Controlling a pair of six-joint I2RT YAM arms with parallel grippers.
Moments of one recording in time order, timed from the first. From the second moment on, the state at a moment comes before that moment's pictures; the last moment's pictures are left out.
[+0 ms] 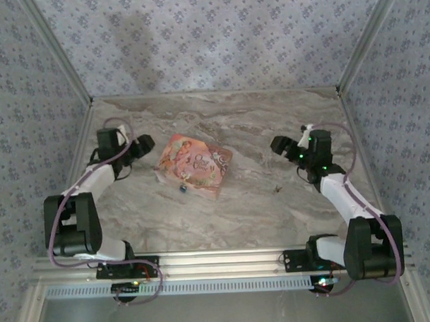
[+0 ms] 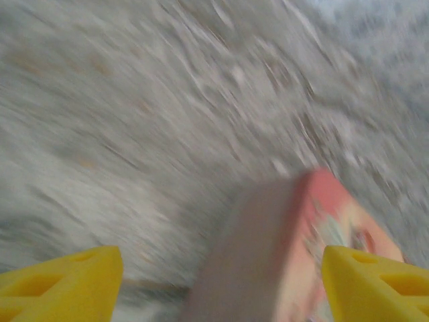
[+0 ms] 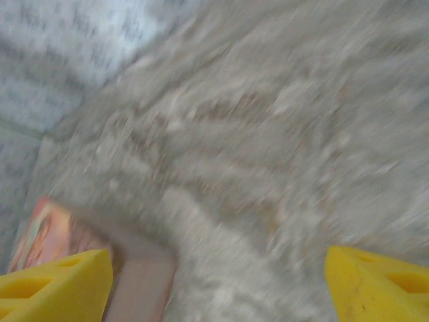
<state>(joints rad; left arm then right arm) 0.00 1.45 0.81 -0.06 0.42 -0.52 0.09 1.20 0.64 -0.02 -0.38 0.58</state>
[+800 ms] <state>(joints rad) -0.46 1.49 0.75 -0.03 0.31 -0.64 0.45 1.43 0.73 -0.12 -0.32 0.76</state>
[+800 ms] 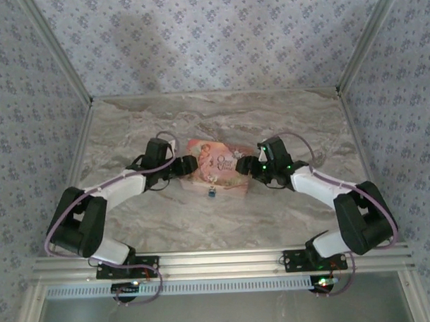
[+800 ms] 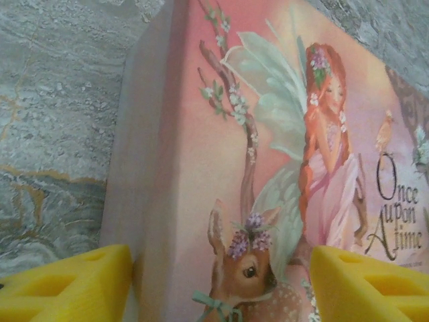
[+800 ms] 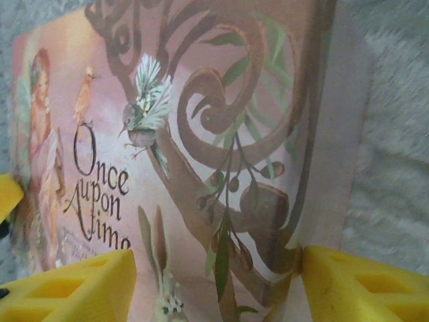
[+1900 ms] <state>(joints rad) -0.51 1.39 0.83 -0.17 0.16 -0.65 0.25 1.27 0.91 -0.57 -0.07 0.55</state>
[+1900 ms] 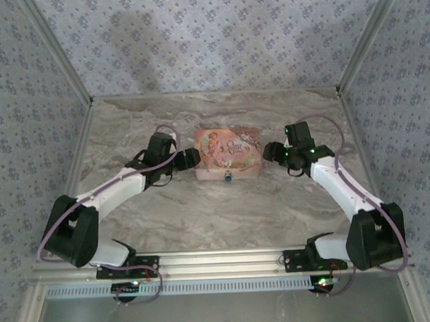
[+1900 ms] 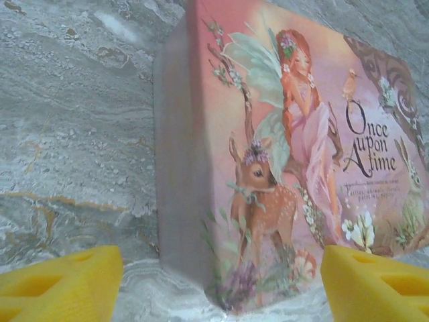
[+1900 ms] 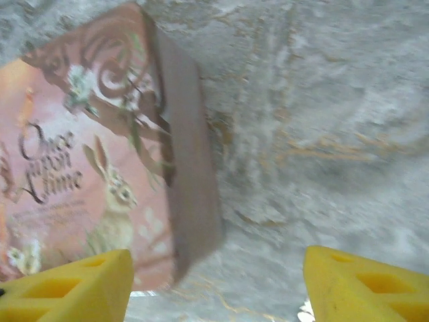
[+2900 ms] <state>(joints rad) -0.75 1.34 0.73 -0.21 0.09 -0.74 0.36 1.49 0.76 -0.62 0.01 0.80</state>
